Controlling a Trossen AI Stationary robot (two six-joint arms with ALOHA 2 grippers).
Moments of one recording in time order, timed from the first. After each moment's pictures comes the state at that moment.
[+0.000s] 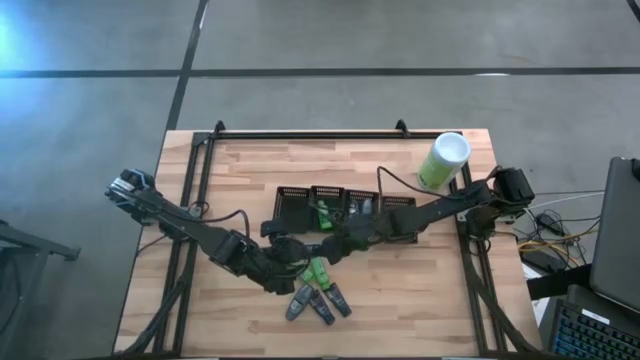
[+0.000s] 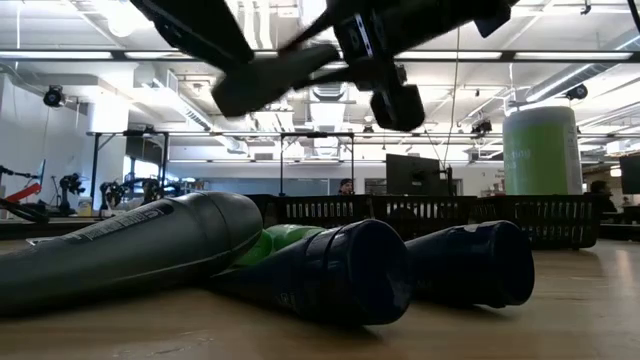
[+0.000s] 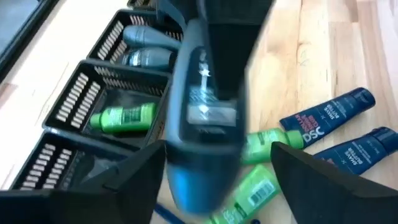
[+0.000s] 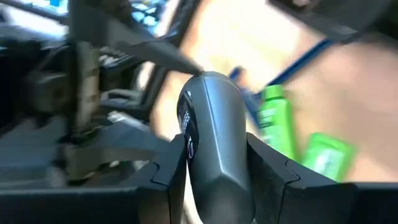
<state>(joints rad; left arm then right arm) -0.50 1.51 1.15 -0.55 -0.57 -0.49 0.19 1.70 1.05 0.17 0.04 1.25</state>
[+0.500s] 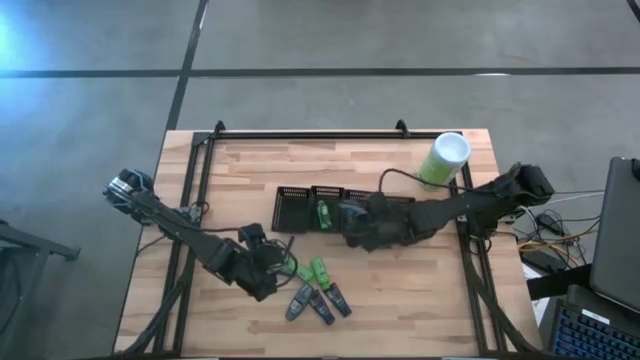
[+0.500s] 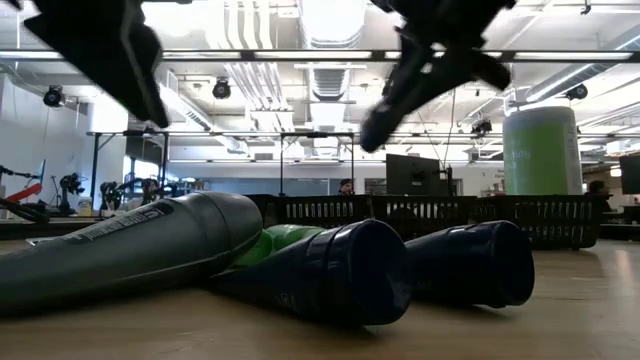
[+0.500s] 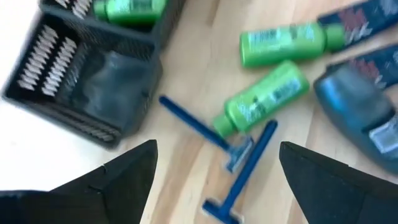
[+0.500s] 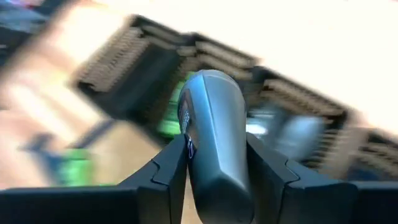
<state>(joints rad) -0.57 1.49 1.10 -0.85 -0.49 -0.78 0.28 1.56 1.21 -0.77 0.65 1.25</state>
